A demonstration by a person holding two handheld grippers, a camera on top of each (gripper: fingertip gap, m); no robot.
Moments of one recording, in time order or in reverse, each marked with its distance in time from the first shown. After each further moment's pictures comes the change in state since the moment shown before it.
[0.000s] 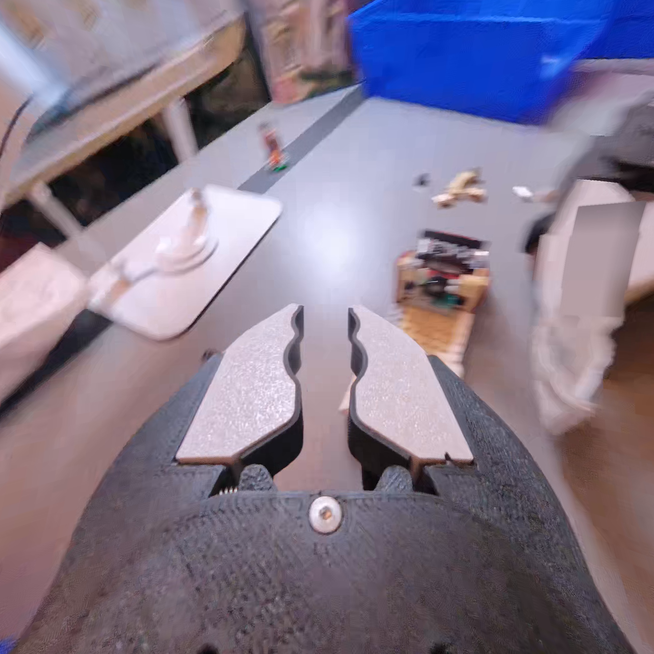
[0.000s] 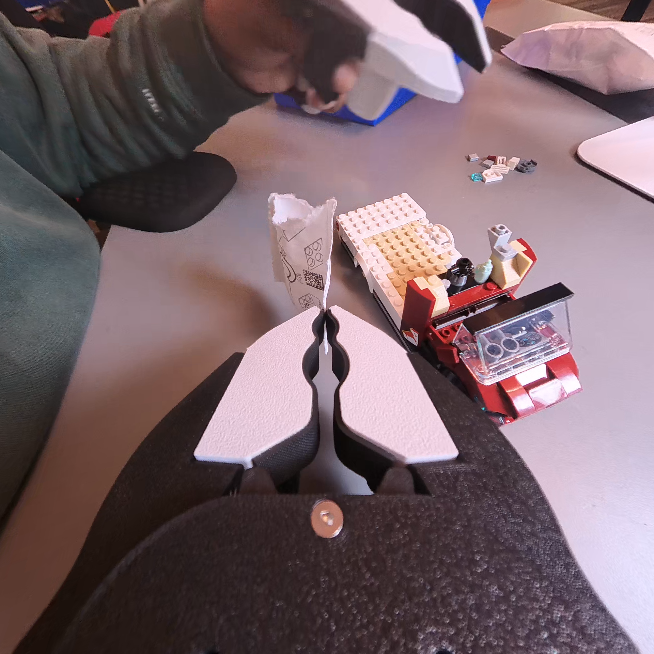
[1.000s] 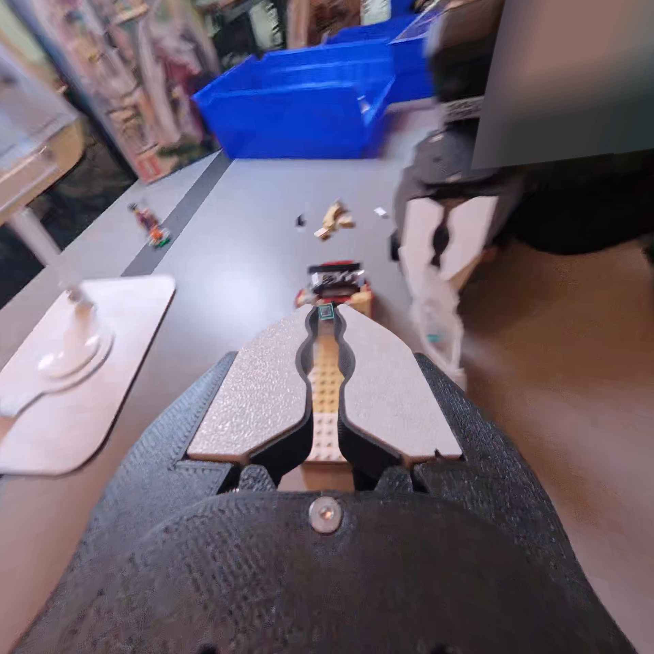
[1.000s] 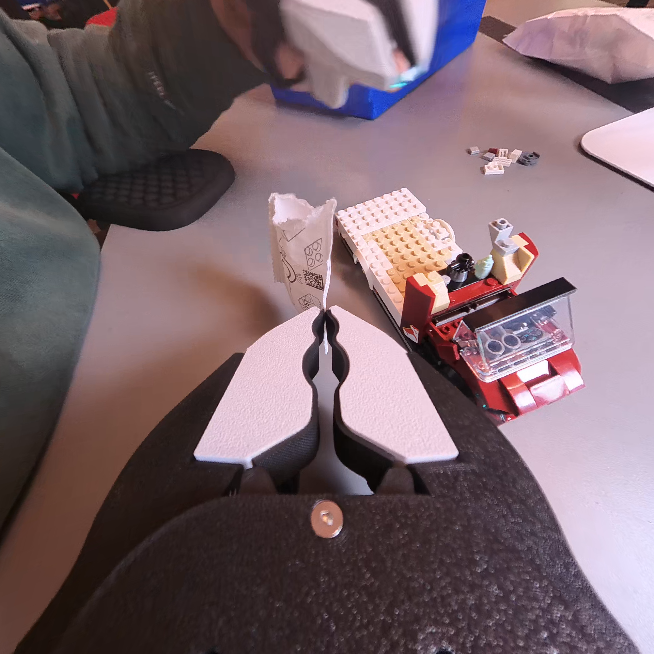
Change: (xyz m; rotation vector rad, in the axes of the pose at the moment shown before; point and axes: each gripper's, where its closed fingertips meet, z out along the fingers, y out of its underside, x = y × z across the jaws) left arm 0.058 -0.024 -0.010 0.124 0.387 0.184; right arm 0.000 0.002 0.001 -0.013 -0.002 0.011
